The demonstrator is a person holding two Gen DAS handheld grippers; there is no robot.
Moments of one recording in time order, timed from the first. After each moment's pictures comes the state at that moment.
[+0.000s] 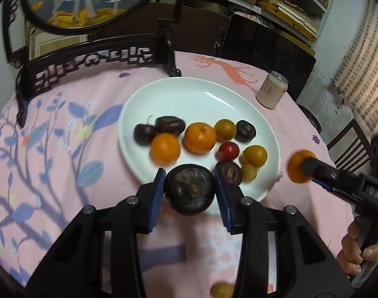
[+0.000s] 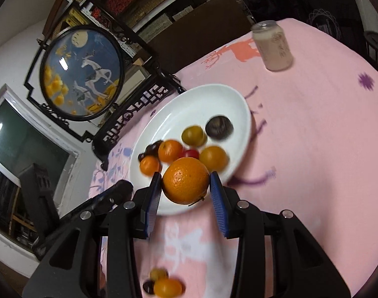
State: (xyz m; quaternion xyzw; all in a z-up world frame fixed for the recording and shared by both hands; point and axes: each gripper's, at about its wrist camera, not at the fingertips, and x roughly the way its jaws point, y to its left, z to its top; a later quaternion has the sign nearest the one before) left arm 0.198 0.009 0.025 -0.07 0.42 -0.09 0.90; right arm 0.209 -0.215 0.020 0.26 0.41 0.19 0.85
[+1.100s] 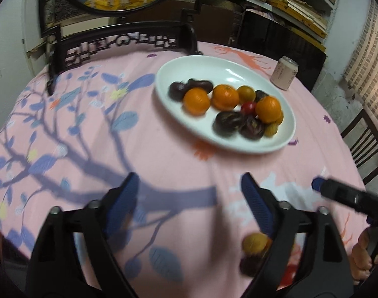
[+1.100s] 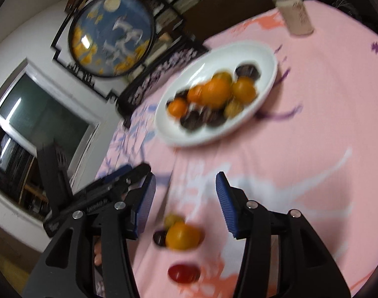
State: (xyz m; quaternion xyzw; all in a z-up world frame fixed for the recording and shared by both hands) left arm 0.118 0.040 0.000 -0.06 0.42 -0.04 0.91; right arm 0.116 -0.192 -0.007 0.24 0.44 0.29 0.81
